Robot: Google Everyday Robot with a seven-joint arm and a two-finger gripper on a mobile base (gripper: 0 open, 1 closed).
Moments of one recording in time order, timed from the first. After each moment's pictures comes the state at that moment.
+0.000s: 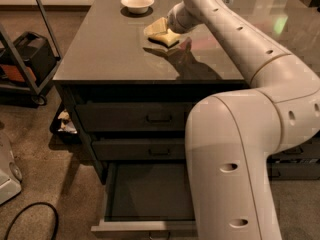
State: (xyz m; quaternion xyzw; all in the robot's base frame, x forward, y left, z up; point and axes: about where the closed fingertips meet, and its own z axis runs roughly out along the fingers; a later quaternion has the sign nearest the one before) arm 0.894 -0.052 0.860 -0.15 0.89 0.14 0.40
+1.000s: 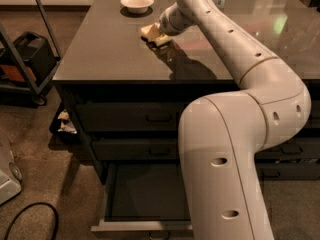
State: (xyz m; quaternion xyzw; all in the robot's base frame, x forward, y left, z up) arm 0.896 -0.020 0.847 -0.22 0.88 0.14 0.39
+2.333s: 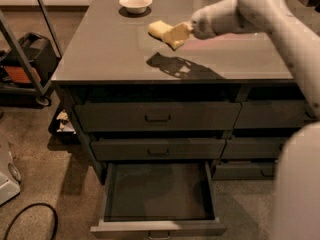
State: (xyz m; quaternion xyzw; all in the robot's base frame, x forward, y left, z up) arm 0.781 -0.064 0.907 -0.31 0.80 0.27 0.43
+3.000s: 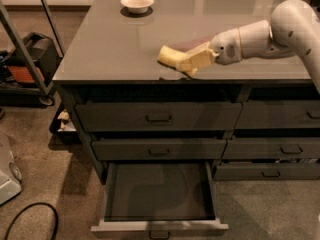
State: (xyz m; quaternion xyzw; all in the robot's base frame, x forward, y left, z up) arm 0.666 -0.091 0.889 -0.42 0.73 0.38 0.39
